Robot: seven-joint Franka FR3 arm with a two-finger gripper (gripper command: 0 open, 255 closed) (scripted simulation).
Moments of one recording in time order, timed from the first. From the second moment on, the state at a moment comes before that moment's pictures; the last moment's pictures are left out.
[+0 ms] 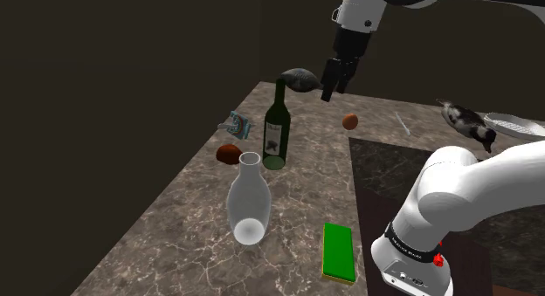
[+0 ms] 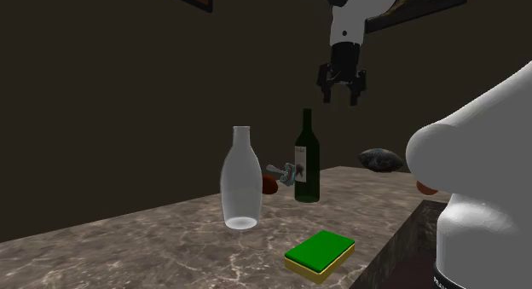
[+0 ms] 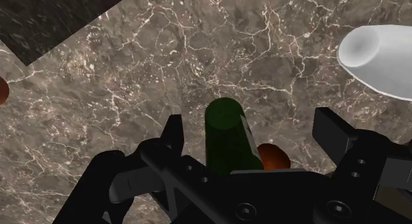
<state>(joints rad) -0.01 -0.81 0.01 -2.33 0.05 1.61 0.00</state>
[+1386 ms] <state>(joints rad) 0.02 -0.10 0.20 -2.05 -0.12 1.93 0.13</state>
